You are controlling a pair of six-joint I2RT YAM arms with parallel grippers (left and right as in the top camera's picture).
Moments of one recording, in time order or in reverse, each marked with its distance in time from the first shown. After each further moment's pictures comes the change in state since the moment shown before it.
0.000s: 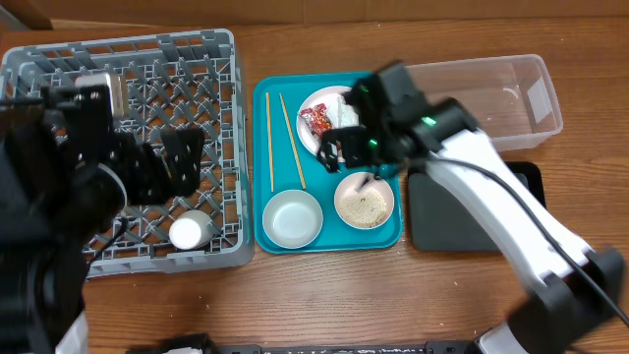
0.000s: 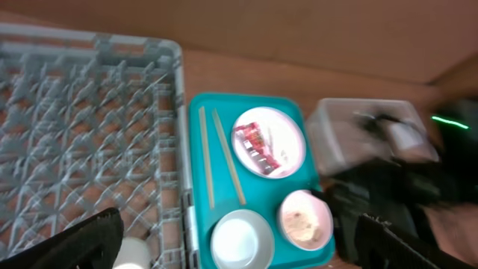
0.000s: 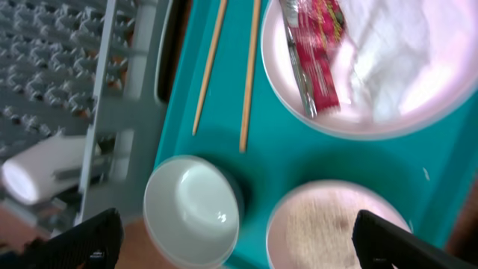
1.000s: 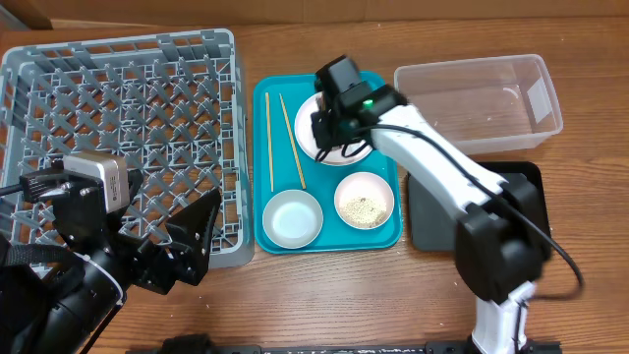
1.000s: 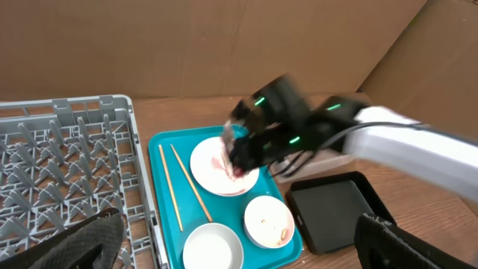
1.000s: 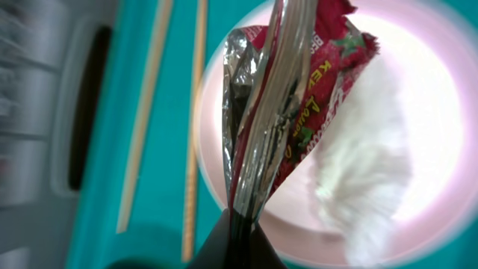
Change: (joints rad) left arm 0.000 -0.207 0.006 -0.014 0.142 0.056; right arm 0.013 0.253 0.116 0.175 0.179 0.007
